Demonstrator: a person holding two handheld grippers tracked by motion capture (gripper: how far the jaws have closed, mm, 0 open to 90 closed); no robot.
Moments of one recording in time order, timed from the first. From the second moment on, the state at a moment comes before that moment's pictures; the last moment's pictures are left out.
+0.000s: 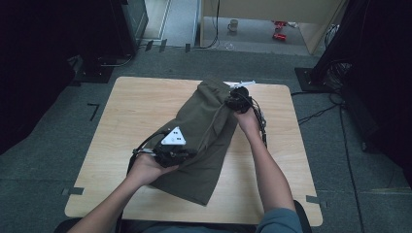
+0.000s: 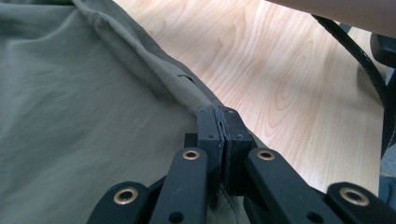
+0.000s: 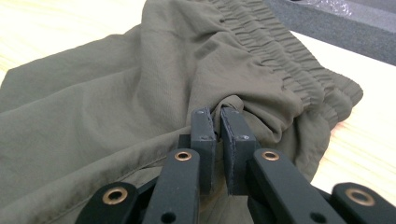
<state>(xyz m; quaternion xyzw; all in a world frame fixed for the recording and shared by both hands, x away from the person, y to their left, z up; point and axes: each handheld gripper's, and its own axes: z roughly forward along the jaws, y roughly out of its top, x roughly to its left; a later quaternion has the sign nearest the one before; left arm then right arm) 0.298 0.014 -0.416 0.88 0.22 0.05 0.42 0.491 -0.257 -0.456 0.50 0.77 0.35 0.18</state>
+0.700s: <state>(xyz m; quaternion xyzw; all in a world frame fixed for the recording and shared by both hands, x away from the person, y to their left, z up) 0.306 0.014 -0.421 0.87 0.21 0.05 0.44 0.473 -0.269 -0.449 0.50 0.76 0.37 0.18</state>
